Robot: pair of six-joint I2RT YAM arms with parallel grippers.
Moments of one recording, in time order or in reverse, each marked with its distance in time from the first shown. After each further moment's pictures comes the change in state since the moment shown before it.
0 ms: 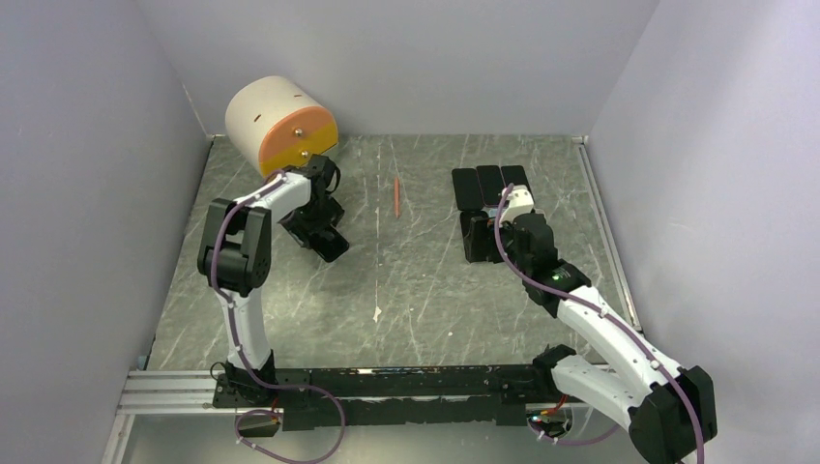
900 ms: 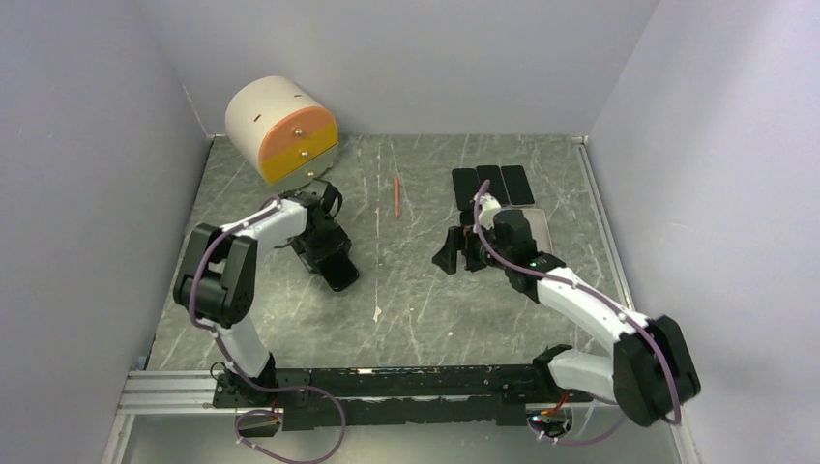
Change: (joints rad) left arm -0.073 -0.193 -0.269 0.060 0.177 0.047; right arm 0.004 0.188 -0.035 0.152 -0.392 0.117
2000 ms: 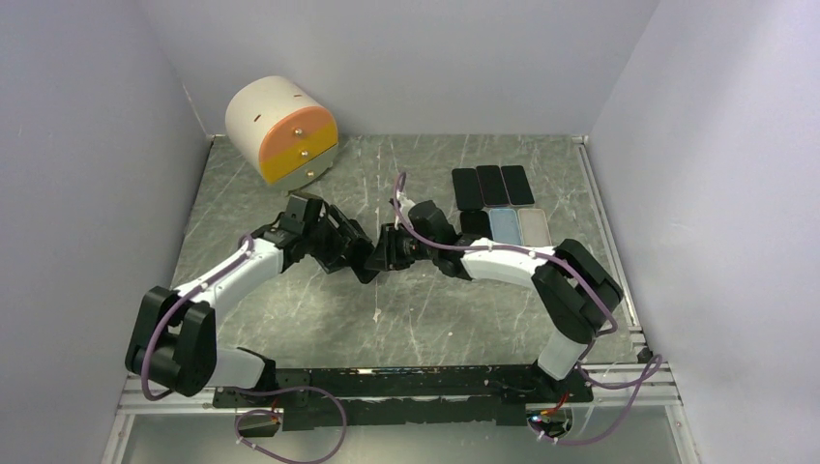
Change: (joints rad) left arm -0.043 -0.417 -0.315 0.396 0.344 -0.143; right arm 0.345 0.578 0.359 0.211 -0.096 0.327
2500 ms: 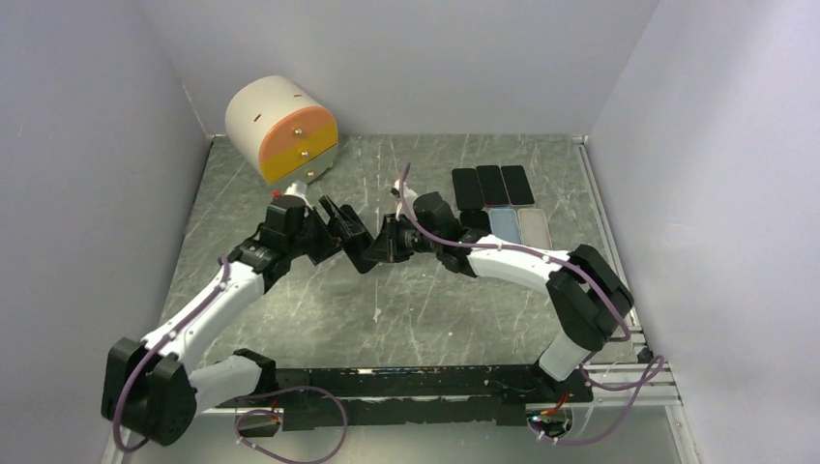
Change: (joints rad) left arm -0.002 -0.218 -0.062 0.076 -0.075 0.154; right arm -0.002 -0.045 0.031 0.003 -0.027 -0.005
